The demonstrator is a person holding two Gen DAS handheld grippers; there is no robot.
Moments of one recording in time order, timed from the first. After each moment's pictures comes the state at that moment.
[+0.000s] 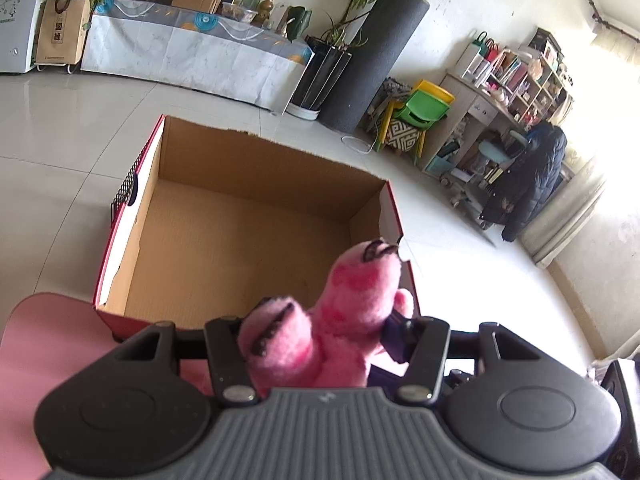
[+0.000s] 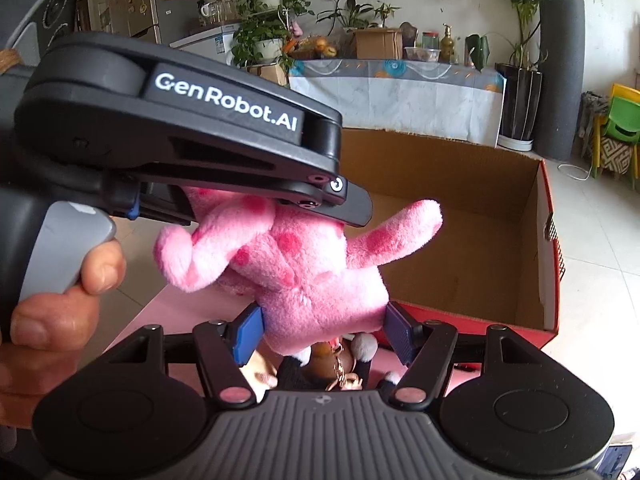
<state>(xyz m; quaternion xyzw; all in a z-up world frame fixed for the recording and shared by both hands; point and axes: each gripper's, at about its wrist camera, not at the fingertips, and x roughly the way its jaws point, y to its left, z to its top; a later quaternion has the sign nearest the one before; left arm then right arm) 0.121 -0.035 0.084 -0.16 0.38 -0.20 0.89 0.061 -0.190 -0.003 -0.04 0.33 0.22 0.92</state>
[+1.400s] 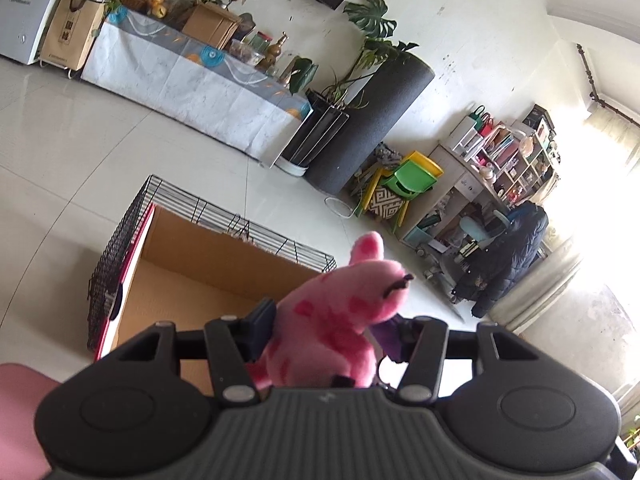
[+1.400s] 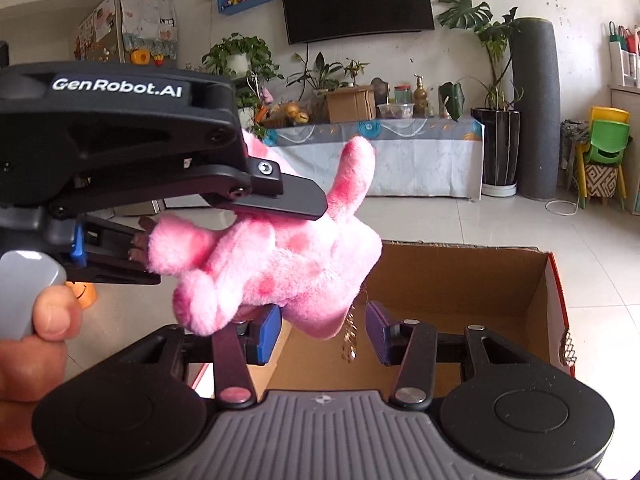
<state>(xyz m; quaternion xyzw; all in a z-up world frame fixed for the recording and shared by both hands) 0.195 0.004 0.115 -0.25 0.31 -0.21 0.89 0.134 -0.167 0.032 0.02 0.25 0.19 0.95</state>
